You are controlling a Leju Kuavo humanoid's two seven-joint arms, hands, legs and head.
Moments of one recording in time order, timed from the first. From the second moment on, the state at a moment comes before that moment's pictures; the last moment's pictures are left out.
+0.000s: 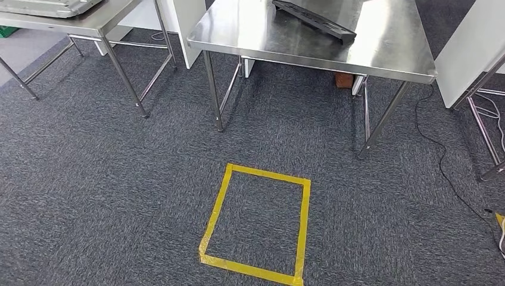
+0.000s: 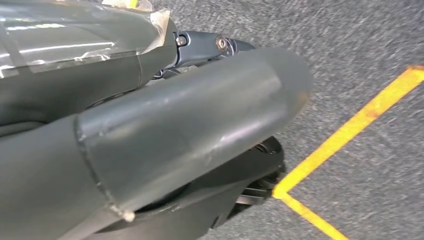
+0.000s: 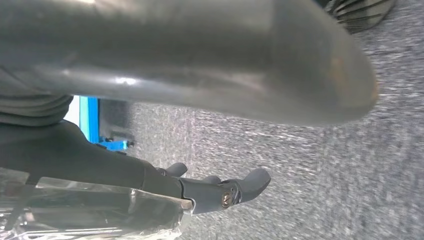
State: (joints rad) left arm -0.05 -0.07 -0.75 -0.14 1.50 0.13 -0.44; right arm -0.06 0.12 -0.69 -0.19 1.05 -0.25 0.13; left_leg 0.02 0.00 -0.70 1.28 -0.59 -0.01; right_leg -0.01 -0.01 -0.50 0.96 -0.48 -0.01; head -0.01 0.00
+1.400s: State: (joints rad) left arm -0.07 -0.07 -0.77 -0.15 1.50 0.17 -0.42; right arm -0.06 0.11 -0.70 -0.19 1.08 -0.22 0.13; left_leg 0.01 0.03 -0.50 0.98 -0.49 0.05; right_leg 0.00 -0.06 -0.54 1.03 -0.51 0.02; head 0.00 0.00
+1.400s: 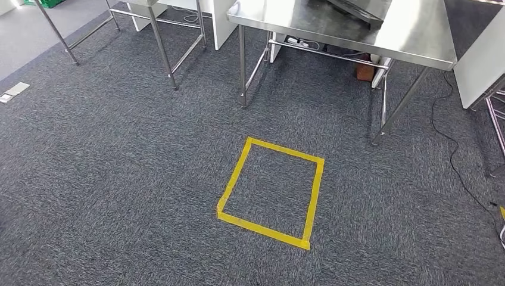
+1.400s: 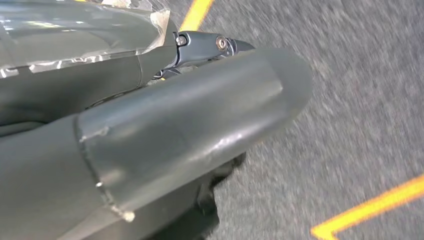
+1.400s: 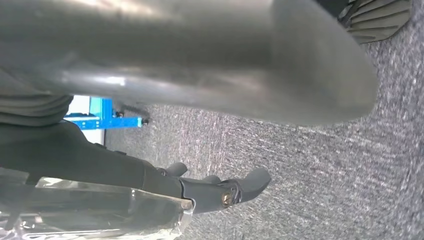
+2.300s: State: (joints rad) left arm -0.08 -0.07 -0.78 -0.15 1.47 0.22 -0.43; right arm -0.06 0.11 -0.70 -0.19 1.10 -0.19 0.14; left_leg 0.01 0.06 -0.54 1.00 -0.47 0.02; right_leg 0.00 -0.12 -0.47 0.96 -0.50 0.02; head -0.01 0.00
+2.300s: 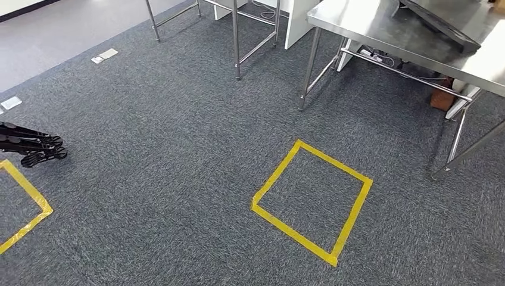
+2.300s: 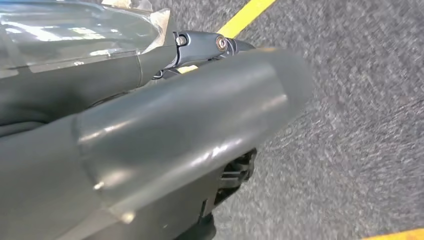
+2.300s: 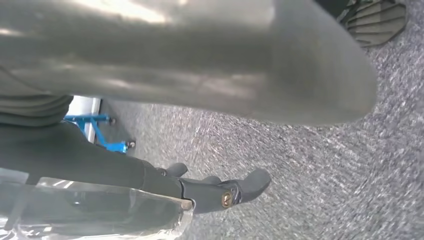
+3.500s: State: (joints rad) left arm -0.05 -0.10 -0.77 -0.15 1.49 0.19 -0.08; right arm -0.05 0.08 -0.62 -0.19 1.22 -0.08 0.22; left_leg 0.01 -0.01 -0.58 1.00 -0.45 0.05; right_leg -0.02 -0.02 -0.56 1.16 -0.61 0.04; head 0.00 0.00
